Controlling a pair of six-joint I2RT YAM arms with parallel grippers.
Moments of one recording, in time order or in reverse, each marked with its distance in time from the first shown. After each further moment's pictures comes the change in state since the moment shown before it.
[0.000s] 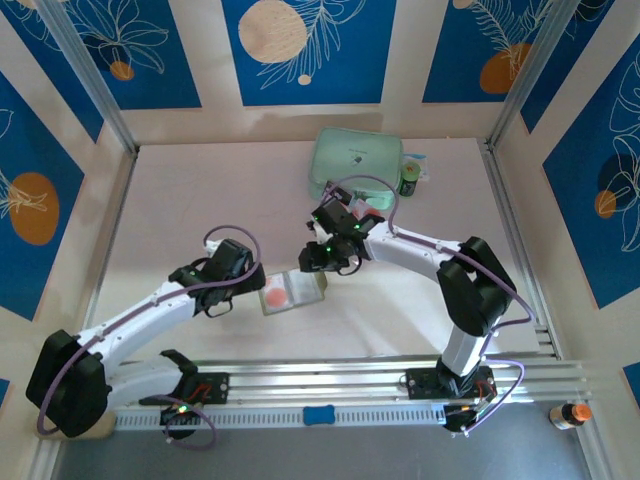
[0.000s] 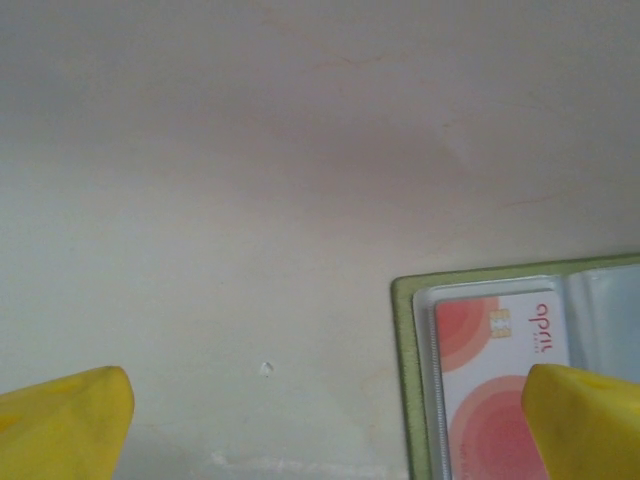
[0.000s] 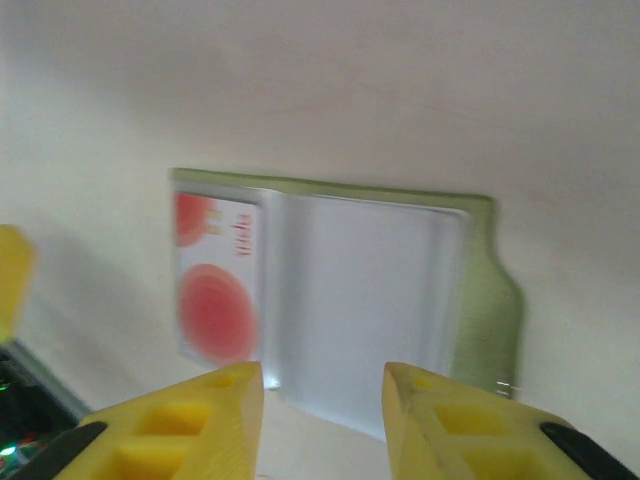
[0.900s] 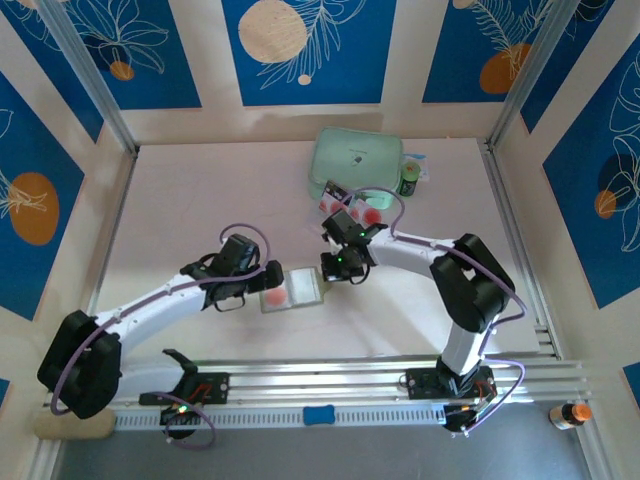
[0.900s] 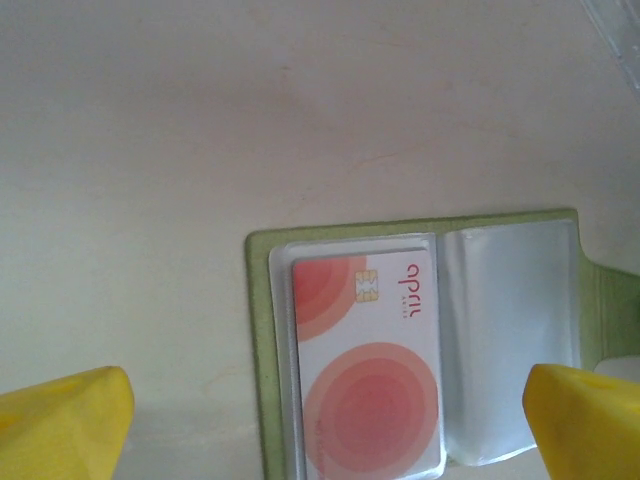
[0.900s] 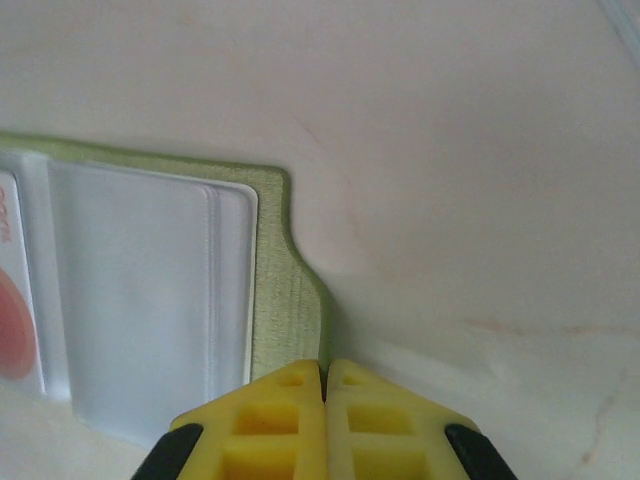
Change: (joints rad) left arm 0.000 0.113 0.001 0.169 0.227 0.002; right arm -0.043 0.002 -0.141 0.022 0.083 -0.037
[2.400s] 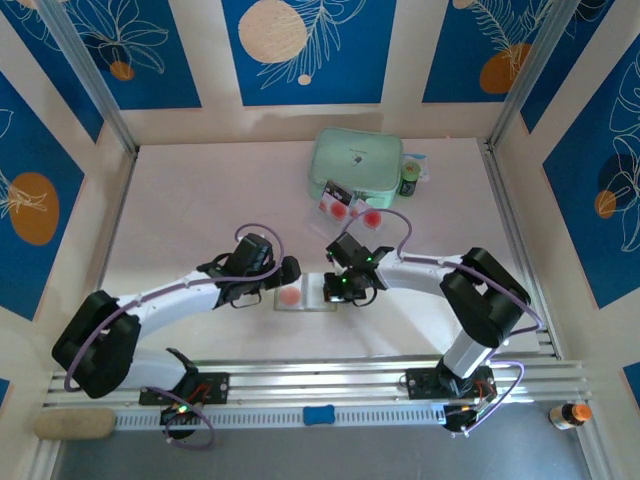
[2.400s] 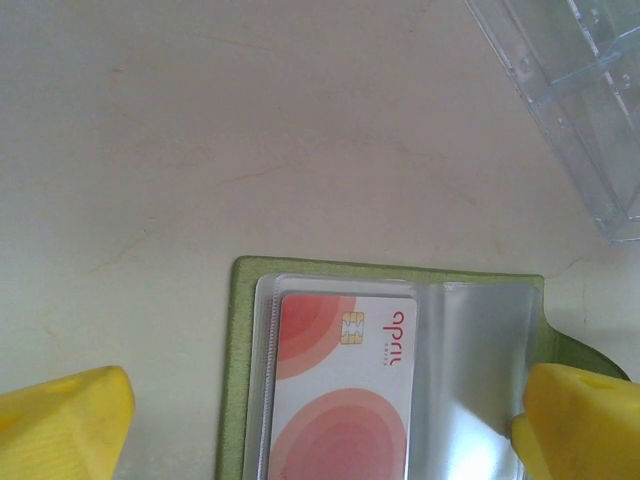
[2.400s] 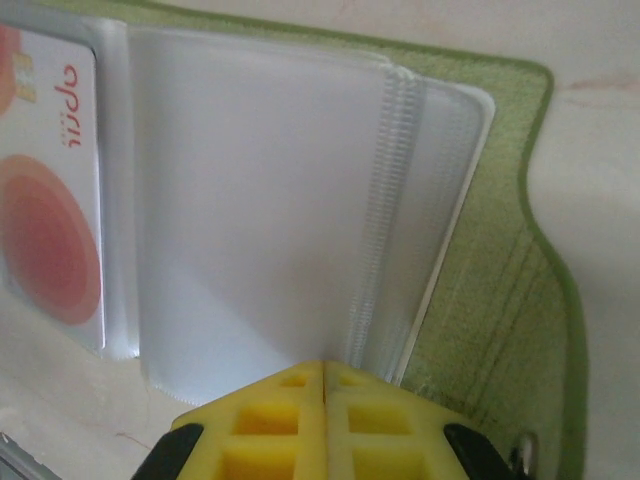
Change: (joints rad) left arm -0.075 0.119 0.000 0.212 0.043 -0.086; right arm 0.063 -0.089 -0.192 0.144 -0.063 0.158
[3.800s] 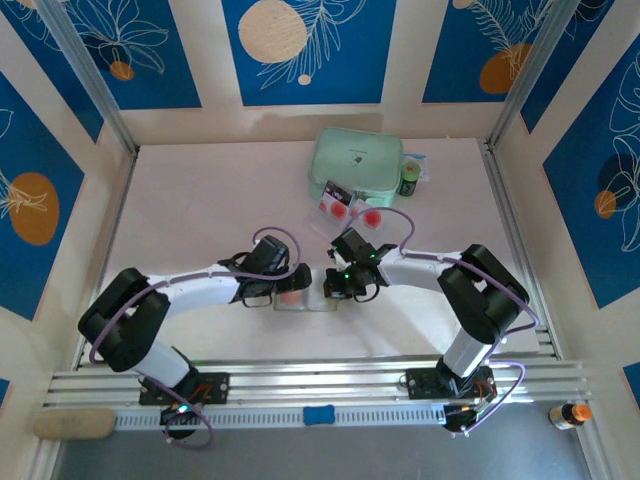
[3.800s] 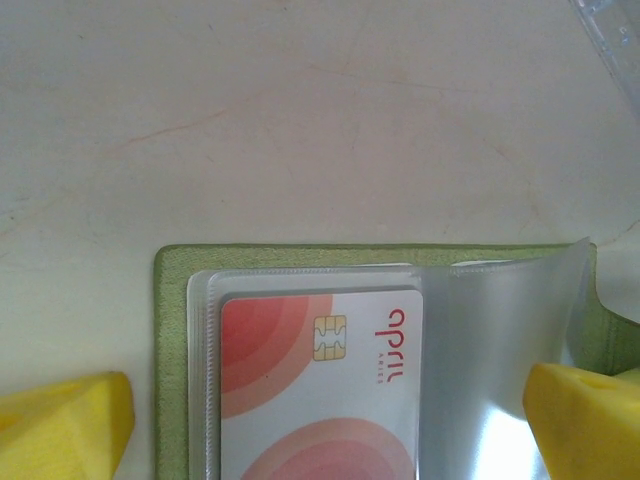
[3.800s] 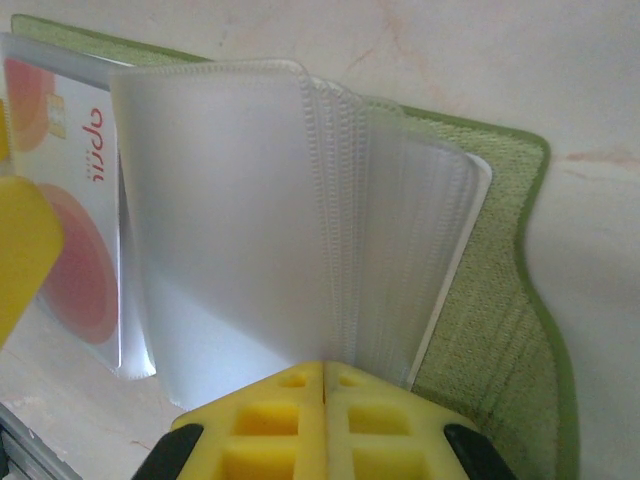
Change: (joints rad) left arm -0.057 0.172 0.056 0.035 0.025 0.024; right arm -0.043 0.015 -0.014 0.056 -0.066 -0.037
